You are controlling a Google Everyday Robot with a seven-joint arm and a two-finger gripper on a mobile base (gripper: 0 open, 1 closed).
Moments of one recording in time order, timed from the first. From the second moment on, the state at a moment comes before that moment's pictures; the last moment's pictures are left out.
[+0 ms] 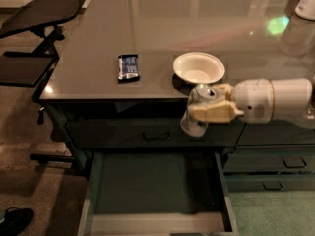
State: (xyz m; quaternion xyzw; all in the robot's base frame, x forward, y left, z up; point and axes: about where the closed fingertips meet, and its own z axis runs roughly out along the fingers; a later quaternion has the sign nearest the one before) arm 0.491 -0.109 0.884 -0.42 0.68 0.40 0.45
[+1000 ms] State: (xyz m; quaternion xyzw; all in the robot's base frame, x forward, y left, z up) arm 0.434 -0.018 0.648 -0.34 0.76 0.45 0.33
